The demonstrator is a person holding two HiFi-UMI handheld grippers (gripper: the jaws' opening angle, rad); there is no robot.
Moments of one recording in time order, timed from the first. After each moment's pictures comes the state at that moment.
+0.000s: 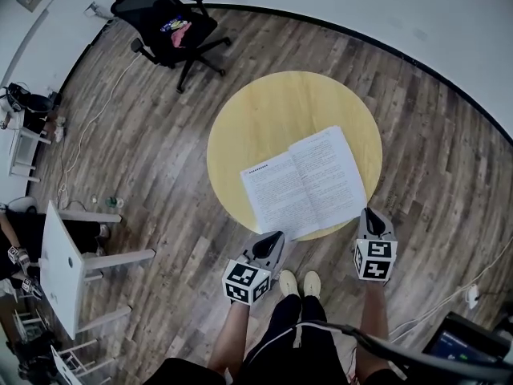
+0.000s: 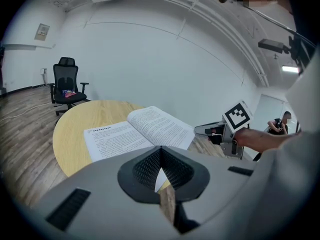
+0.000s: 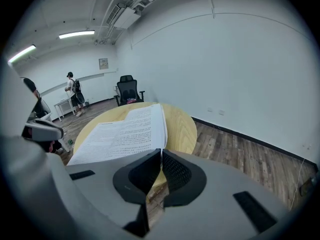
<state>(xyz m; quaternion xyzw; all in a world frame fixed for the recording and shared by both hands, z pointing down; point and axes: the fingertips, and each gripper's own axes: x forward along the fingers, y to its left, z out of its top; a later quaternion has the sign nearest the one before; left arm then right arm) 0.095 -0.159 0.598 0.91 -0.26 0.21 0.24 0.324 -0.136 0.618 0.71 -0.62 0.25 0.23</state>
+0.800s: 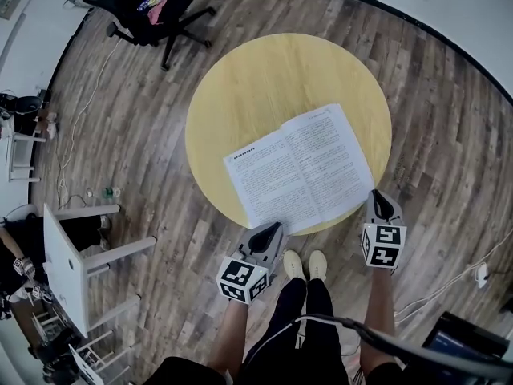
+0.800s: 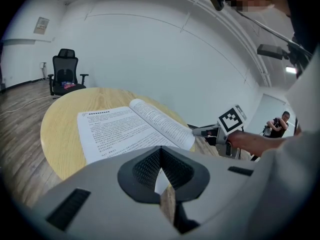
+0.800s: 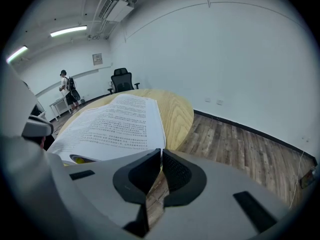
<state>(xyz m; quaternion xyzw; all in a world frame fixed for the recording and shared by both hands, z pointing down) 0.104 -0.165 0.647 0.90 -0.25 0.23 0.26 0.350 -0.141 0.693 0.71 -0.60 0.29 0.24</state>
